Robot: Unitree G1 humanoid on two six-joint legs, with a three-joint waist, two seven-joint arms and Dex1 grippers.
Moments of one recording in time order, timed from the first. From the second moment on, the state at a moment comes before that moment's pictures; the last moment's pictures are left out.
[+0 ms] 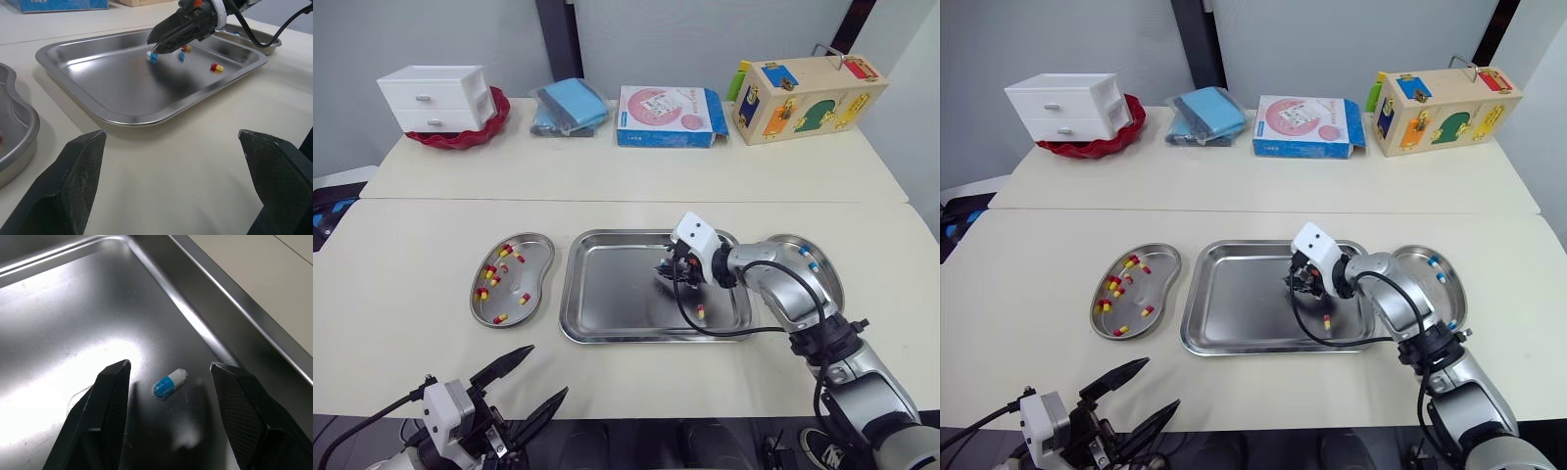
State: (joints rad) left arm 0.68 0.47 0.26 -0.35 -0.54 -0.25 -0.99; right arm -0.66 -0.40 0.38 -0.02 0.12 0.77 0.69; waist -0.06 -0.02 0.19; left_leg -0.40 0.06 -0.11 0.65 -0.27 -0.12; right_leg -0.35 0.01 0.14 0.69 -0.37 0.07
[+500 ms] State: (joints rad) left arm 0.67 0.47 0.26 -0.35 -0.54 -0.25 -0.99; right arm -0.65 -0.38 0.38 -0.01 0.08 0.79 0.66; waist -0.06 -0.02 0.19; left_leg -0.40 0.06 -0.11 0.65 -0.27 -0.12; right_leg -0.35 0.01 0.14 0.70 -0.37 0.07
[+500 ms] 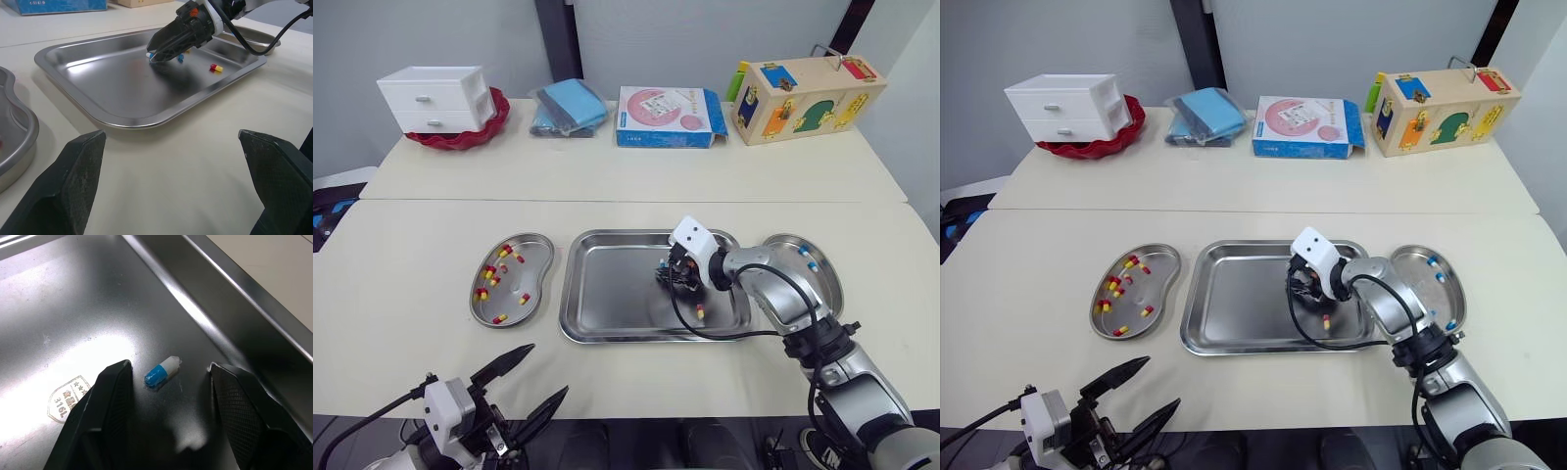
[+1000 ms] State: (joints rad) left arm 0.67 0.48 0.26 -0.35 -0.54 -0.25 -0.99; right arm -0.64 -0.38 0.38 -0.03 0.07 0.79 0.66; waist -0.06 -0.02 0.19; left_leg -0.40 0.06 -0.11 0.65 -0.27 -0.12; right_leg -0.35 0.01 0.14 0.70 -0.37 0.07
